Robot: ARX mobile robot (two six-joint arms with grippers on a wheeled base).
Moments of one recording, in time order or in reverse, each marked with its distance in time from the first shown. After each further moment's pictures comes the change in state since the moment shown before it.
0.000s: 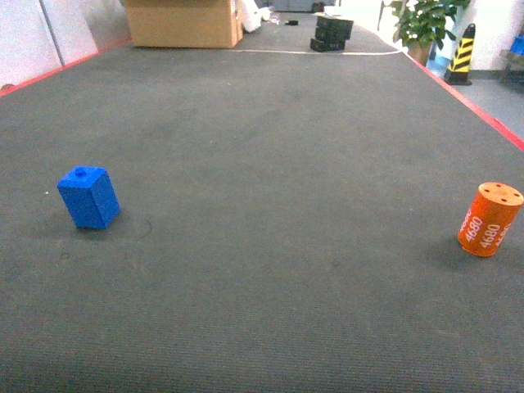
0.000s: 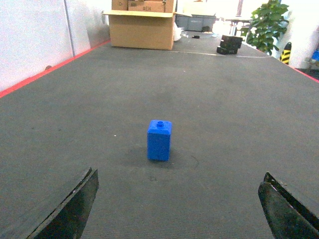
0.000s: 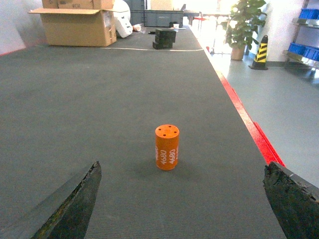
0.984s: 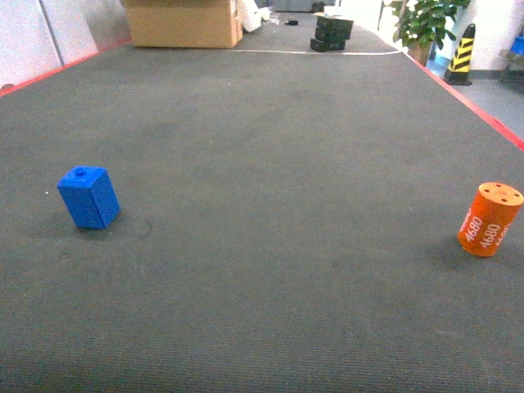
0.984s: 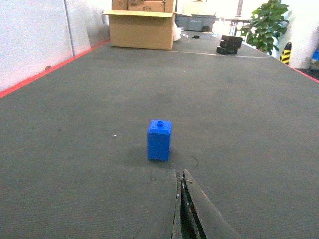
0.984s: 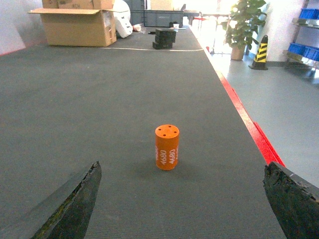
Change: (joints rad) left arm 0.000 0.000 0.000 0.000 0.000 0.000; right arm 0.000 0.000 0.000 0.000 0.000 0.000
